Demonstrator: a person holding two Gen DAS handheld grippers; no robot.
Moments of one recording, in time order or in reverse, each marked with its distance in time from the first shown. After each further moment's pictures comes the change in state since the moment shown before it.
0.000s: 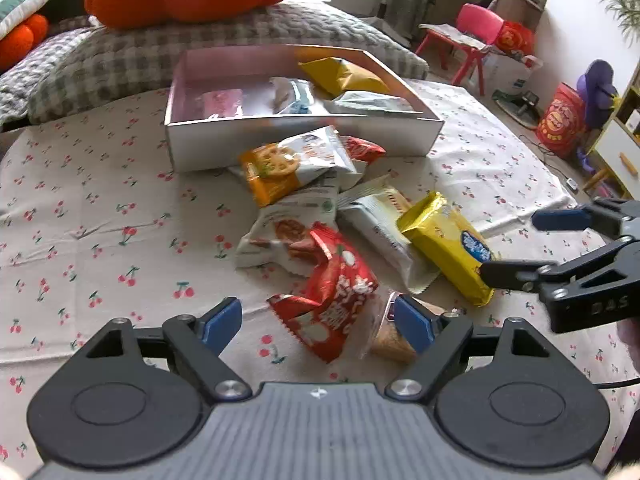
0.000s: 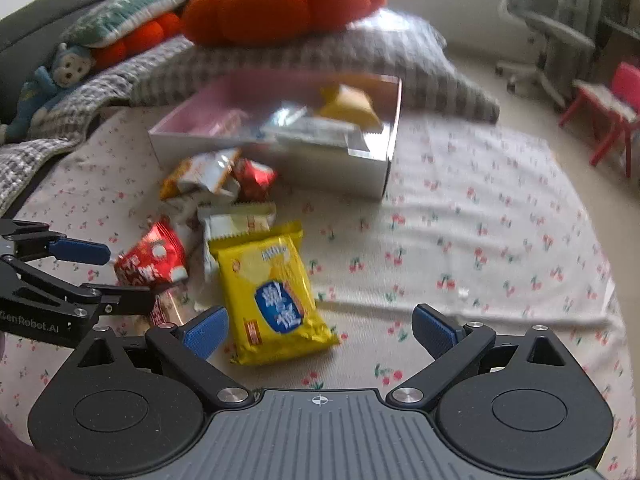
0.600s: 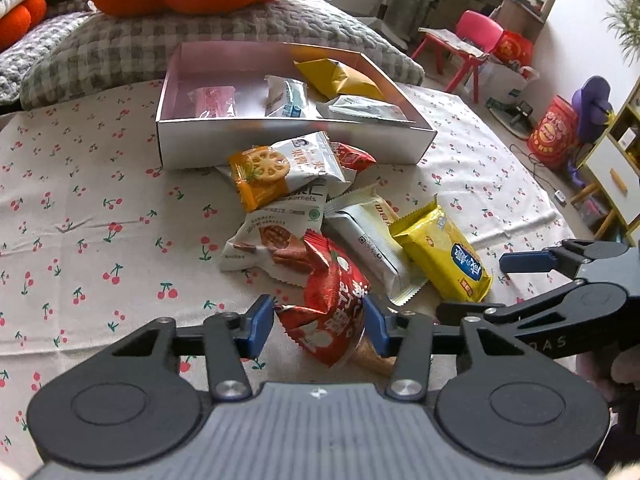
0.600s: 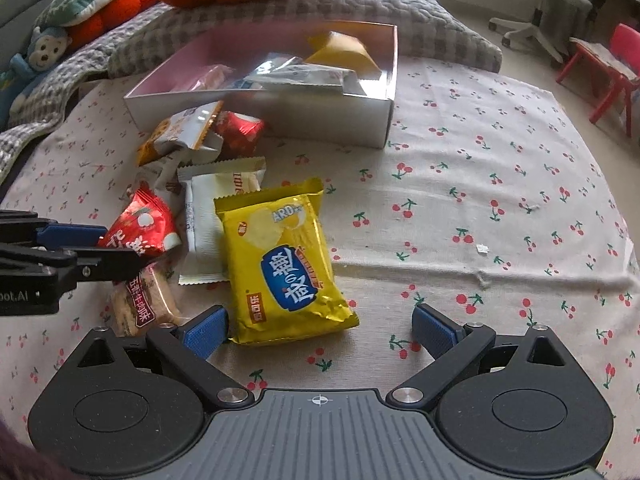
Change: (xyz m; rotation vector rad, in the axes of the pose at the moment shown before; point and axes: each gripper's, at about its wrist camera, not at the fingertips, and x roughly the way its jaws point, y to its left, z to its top) left arm -0.001 0.005 0.008 -0.061 0.019 -0.050; right arm 0.024 0.003 -0.005 0.037 0.115 -0.011
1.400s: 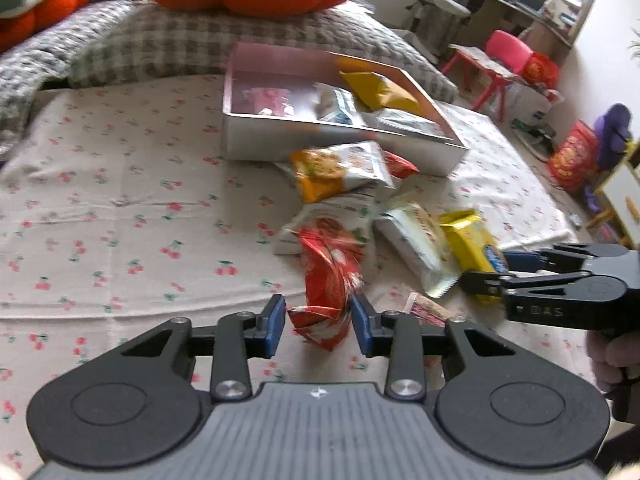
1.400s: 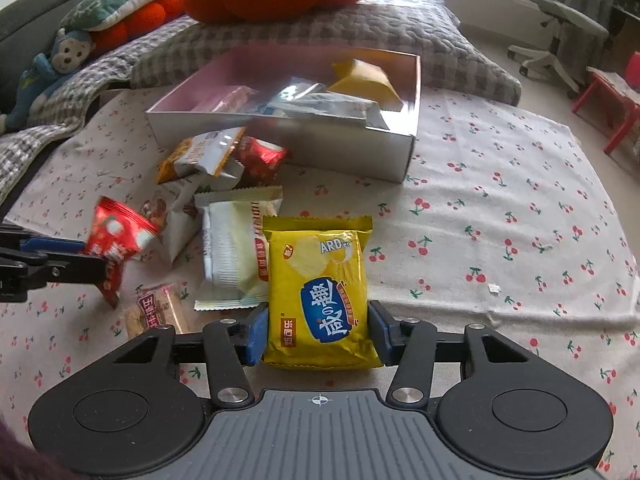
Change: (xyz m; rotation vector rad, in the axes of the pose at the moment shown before) left arm -0.024 0.022 -0.007 -0.080 -0.023 0.072; right arm -0.002 0.002 0.009 -0.048 -0.068 0.036
